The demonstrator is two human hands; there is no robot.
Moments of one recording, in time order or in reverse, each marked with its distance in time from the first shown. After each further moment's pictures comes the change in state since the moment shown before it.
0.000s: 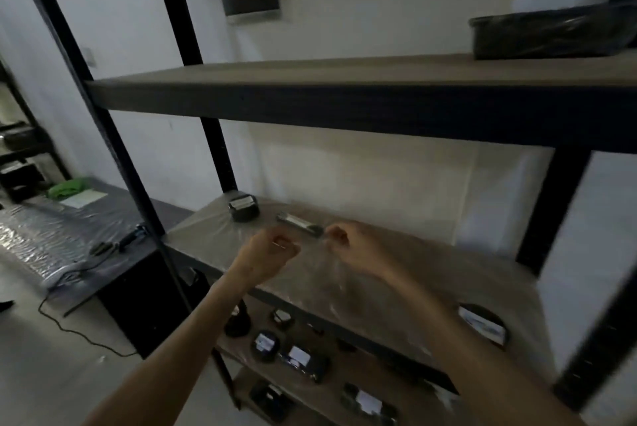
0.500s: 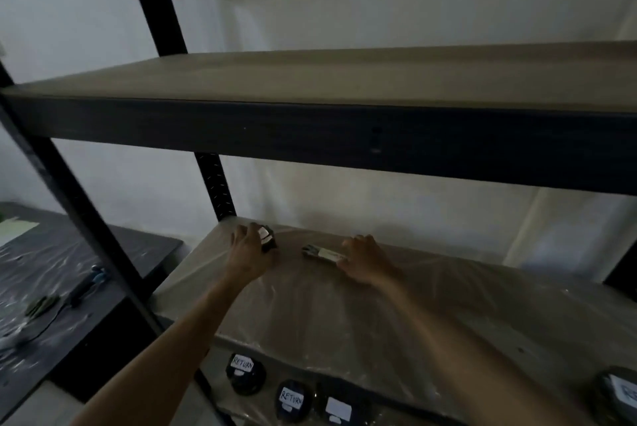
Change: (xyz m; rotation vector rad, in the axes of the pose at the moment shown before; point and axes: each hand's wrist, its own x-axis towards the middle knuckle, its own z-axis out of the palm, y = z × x) left_hand 0.203 -0.178 -0.054 0.176 -0.016 -0.106; right_hand 0.202 0.045 0.120 -0.435 -0.082 0.324
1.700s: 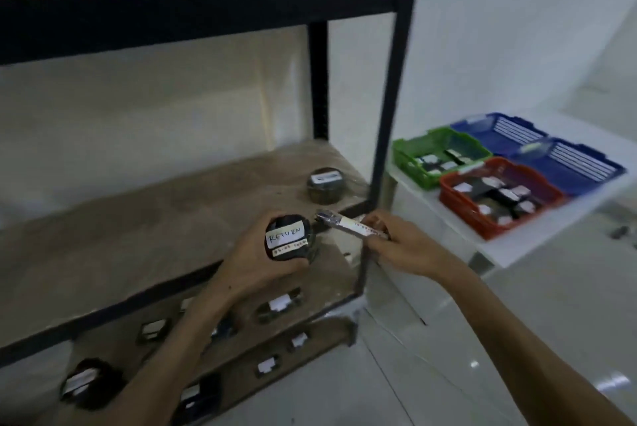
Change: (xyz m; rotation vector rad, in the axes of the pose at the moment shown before) left_hand -0.298 0.178 0.093 -0.517 -0.764 0.771; right_hand -0.498 0.086 -0.047 0.461 0.345 0.657
